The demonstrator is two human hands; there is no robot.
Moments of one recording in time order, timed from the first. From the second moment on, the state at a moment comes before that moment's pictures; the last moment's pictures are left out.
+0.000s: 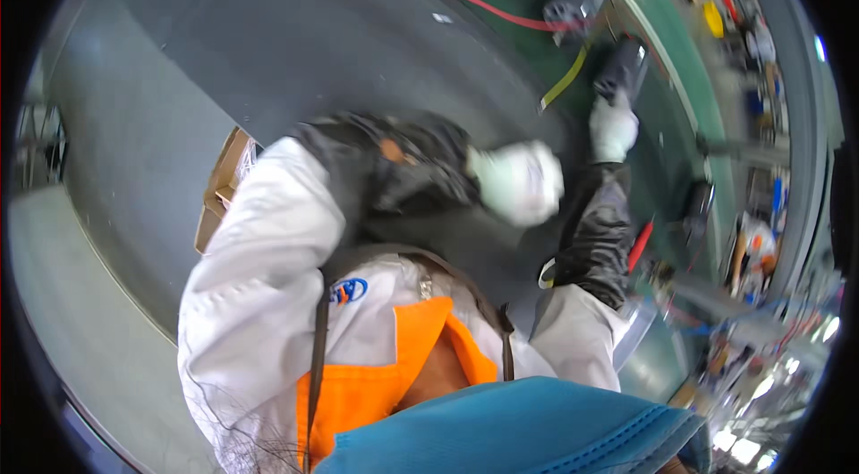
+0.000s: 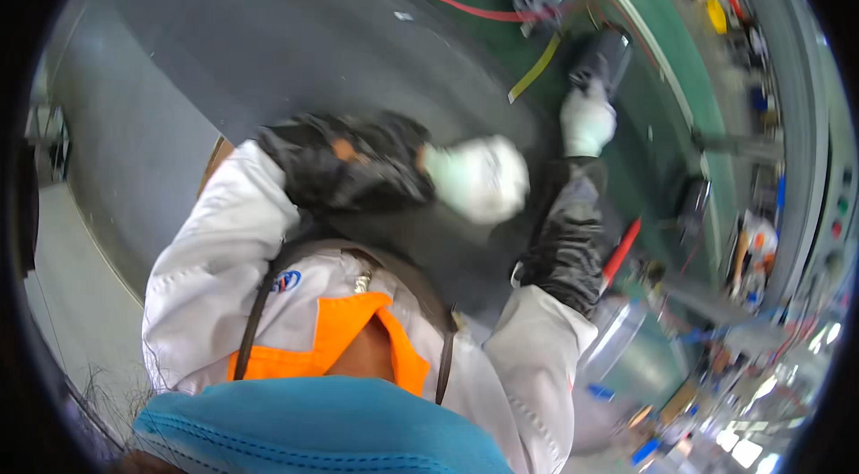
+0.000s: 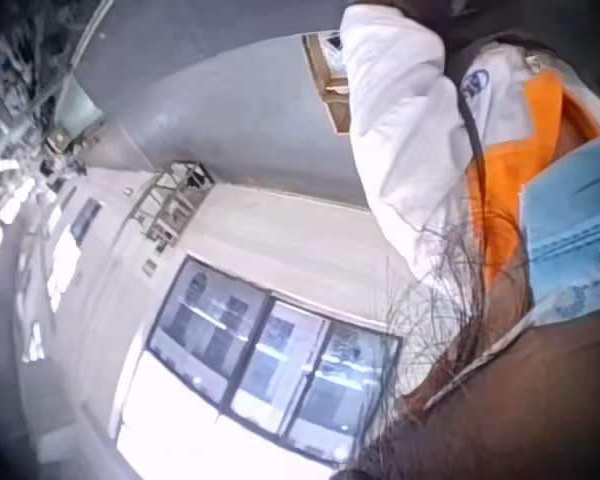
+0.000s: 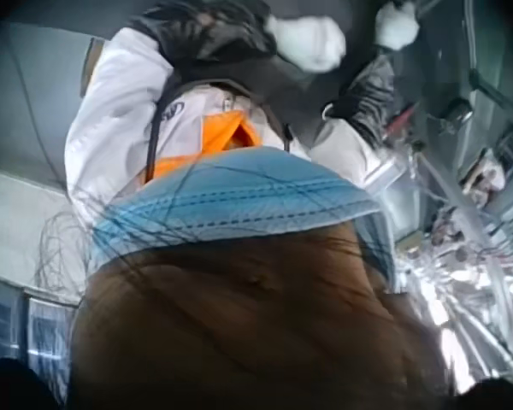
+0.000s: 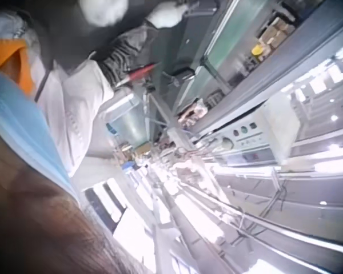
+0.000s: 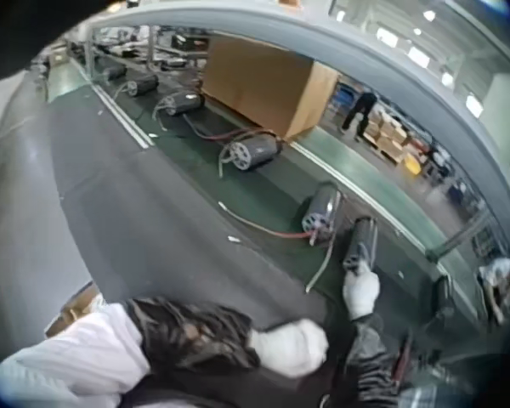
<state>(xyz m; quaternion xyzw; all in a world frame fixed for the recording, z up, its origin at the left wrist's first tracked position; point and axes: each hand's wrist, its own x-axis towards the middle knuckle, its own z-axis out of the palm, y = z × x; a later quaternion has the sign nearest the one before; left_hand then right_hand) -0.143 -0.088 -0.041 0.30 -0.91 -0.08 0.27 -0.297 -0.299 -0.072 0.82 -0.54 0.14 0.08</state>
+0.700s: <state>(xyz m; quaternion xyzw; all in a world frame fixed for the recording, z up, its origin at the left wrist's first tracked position) -0.035 0.020 -0.052 0.63 -0.76 -0.02 0.17 -0.314 -0.056 -0.039 0.88 -0.38 0.25 -0.10</state>
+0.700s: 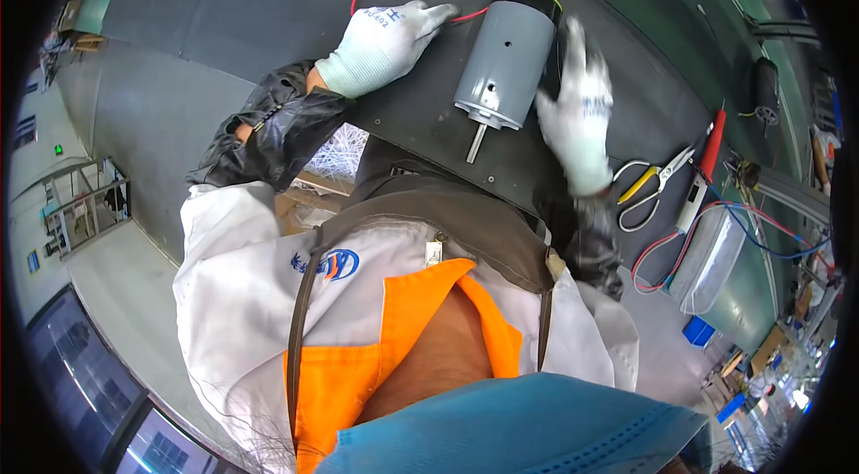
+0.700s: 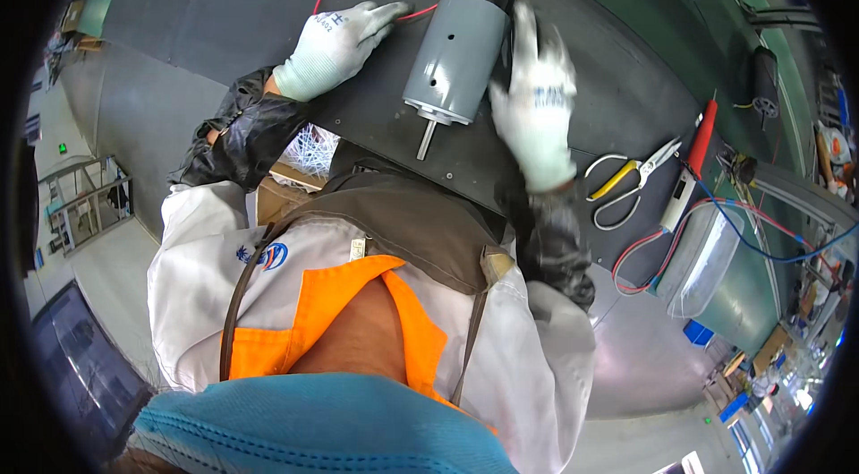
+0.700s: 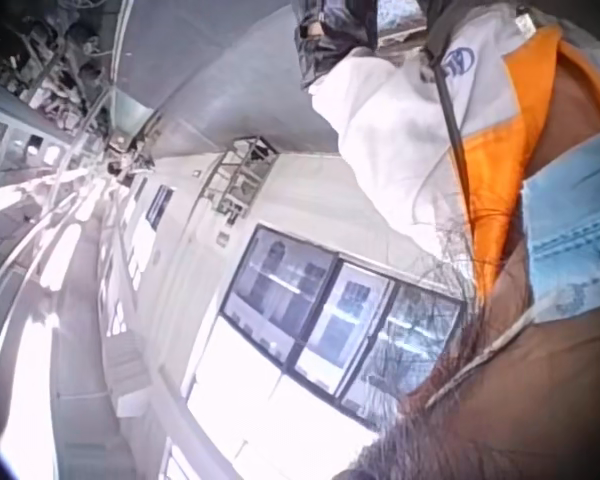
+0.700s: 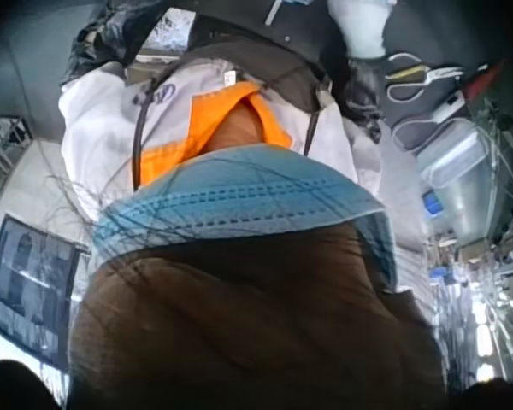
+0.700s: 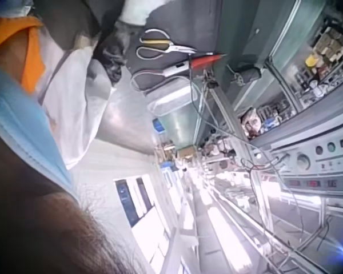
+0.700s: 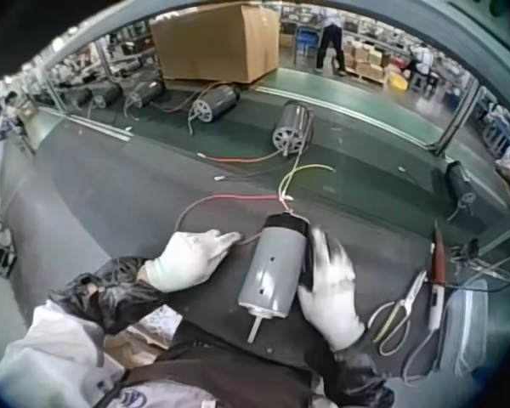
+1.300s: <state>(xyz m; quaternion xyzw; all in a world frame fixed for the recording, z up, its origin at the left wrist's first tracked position) -0.036 -0.011 0.038 0.58 -0.44 -0.65 0.23 -0.260 -0.032 0.059 0.95 0.08 0.16 -0.25</state>
